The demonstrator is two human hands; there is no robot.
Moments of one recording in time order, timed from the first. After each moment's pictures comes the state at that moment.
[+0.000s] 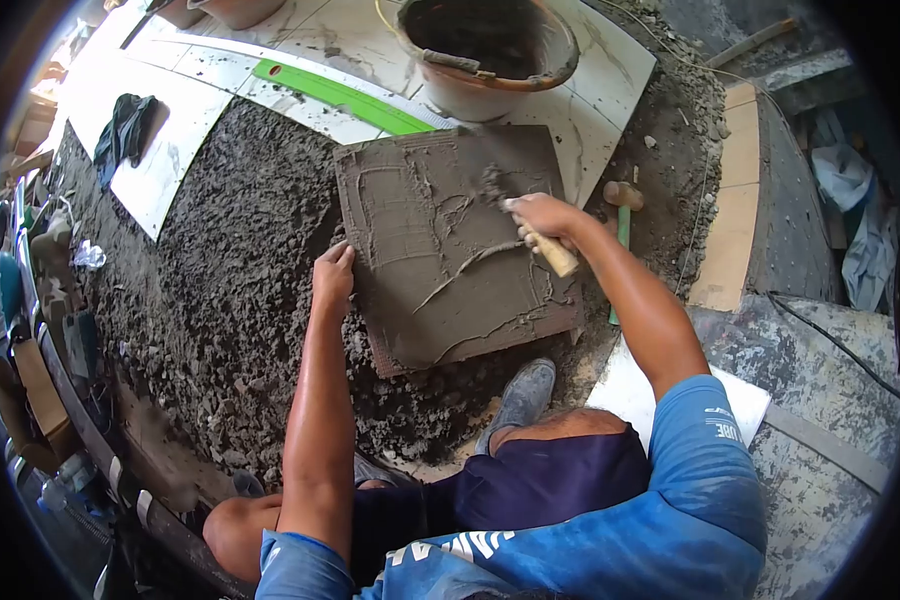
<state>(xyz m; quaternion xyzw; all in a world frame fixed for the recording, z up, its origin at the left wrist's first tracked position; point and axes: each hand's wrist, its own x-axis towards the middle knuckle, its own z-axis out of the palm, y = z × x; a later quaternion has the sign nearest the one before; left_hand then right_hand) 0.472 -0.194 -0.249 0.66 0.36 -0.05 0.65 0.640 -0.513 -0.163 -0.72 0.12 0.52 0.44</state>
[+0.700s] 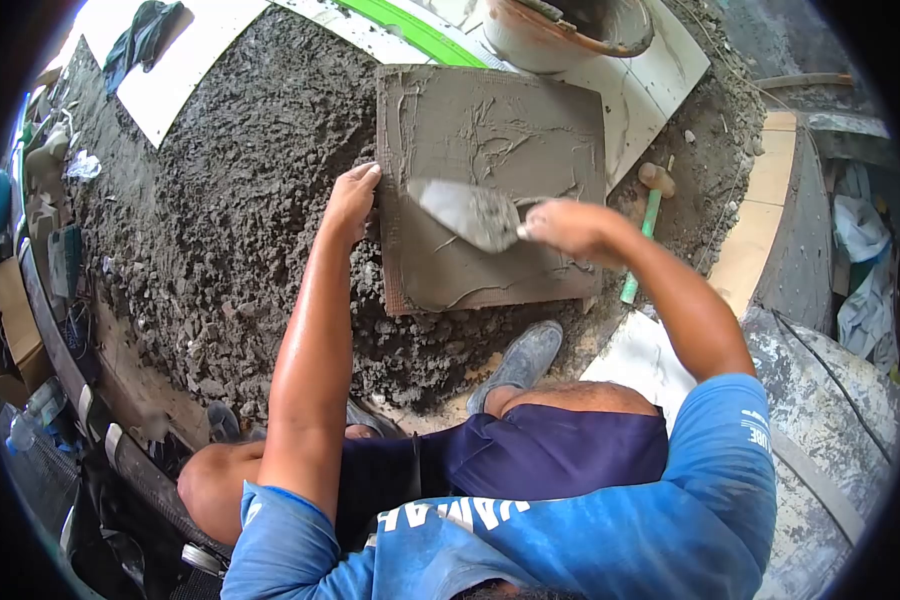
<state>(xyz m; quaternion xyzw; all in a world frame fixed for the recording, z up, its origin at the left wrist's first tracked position) 0.471 -0.193 -0.226 0.57 0.37 -0.11 0.73 0.588 -0.493 -0.142 -0.77 -0.27 0.56 0.14</state>
